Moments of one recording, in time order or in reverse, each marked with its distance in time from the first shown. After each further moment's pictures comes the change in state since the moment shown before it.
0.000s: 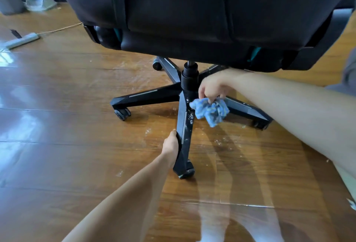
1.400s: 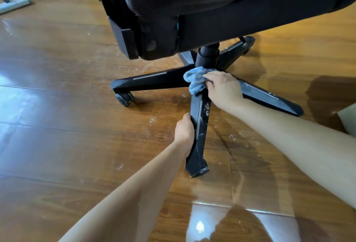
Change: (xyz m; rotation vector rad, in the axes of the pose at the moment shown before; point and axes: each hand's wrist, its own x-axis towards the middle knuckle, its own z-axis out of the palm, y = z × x) left_hand 0.052 0.007 0.017 -0.017 -0.024 0.131; right_hand 0.070 -0.006 0.095 0.088 0.907 -0.128
